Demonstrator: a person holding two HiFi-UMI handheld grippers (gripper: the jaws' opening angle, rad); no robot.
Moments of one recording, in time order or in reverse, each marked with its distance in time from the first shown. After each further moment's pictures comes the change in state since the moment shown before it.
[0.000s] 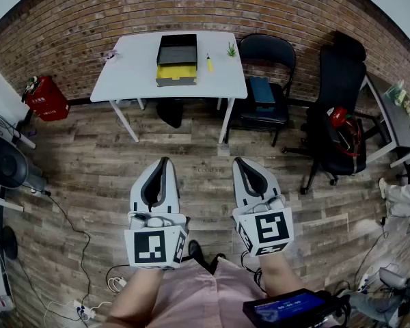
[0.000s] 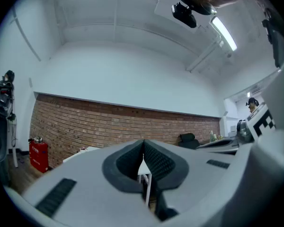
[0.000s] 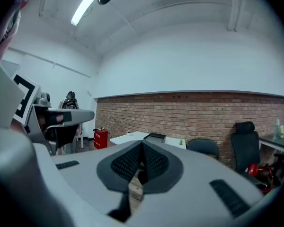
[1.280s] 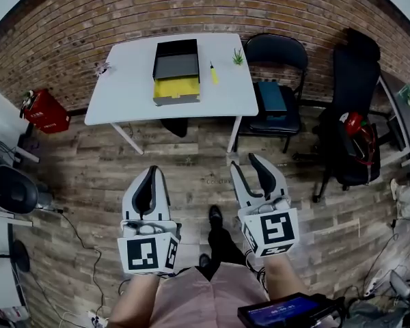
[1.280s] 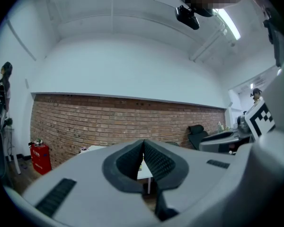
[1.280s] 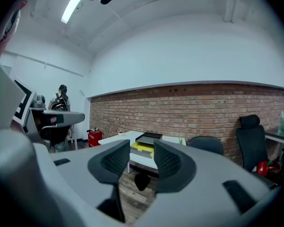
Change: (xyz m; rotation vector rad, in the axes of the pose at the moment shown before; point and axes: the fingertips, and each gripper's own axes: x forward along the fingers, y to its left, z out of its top) left arm 0.114 0.059 -0.038 0.047 0.082 0.040; right arm 0.122 -0.063 -0.018 0.050 0.025 -0.013
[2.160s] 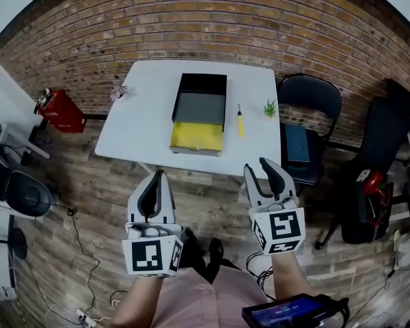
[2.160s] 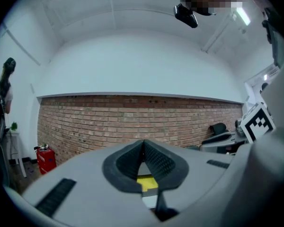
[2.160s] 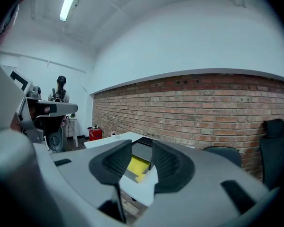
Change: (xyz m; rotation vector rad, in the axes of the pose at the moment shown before) left arm 0.181 0.063 0.018 0.017 0.006 0.145; right arm 0.206 -0.093 0.031 -0.039 0.038 0.104
